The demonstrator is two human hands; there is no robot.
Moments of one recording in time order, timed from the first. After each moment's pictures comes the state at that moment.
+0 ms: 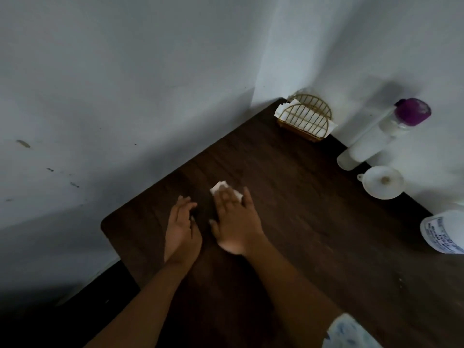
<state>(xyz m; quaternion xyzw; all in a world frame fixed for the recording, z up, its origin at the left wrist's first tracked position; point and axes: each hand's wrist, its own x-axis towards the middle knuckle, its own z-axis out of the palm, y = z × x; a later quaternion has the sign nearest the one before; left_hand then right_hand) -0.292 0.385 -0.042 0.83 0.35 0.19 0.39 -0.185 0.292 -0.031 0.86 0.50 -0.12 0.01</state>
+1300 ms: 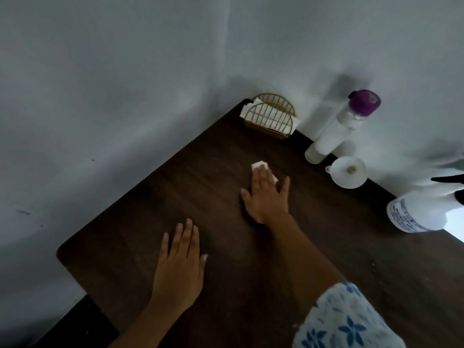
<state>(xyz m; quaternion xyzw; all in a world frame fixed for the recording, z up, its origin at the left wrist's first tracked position) -0.299 0.341 -0.061 0.98 0.18 -0.05 0.07 -0.079 0.225 -0.047 0.96 0.25 -0.15 0.02</state>
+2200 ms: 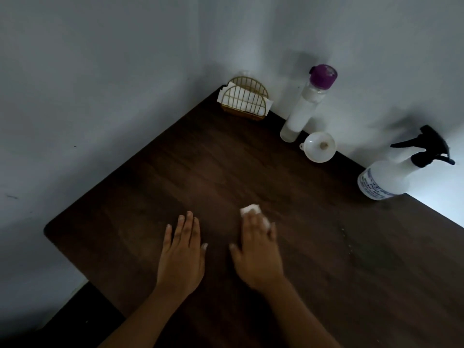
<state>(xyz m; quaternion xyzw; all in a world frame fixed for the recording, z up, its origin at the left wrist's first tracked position) -0.313 0.283 -0.061 0.99 0.15 -0.04 0.05 -0.233 0.126 -0.034 0.95 0.26 -0.14 -0.08</state>
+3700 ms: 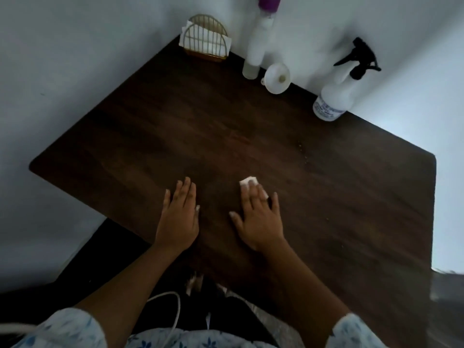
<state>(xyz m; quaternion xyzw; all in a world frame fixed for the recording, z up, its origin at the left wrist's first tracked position) -0.397 0.223 -0.053 0.98 0.07 -0.03 0.17 -0.341 0.030 -0.041 0.96 0.21 -0.16 -0.02</state>
